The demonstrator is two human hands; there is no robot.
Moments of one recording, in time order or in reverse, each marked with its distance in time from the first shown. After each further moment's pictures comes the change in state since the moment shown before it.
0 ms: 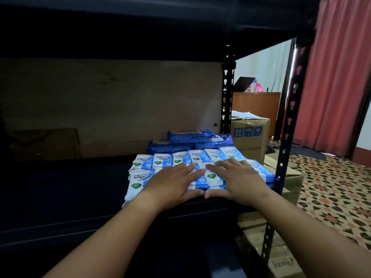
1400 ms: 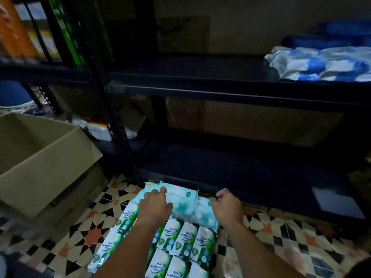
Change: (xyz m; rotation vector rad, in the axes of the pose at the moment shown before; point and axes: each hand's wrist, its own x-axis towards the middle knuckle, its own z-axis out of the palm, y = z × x) left_hand -0.449 -0.017 0.271 -0.343 -0.333 -1.150; right_hand -0.139 -0.443 0.215 0.880 -0.398 0.459
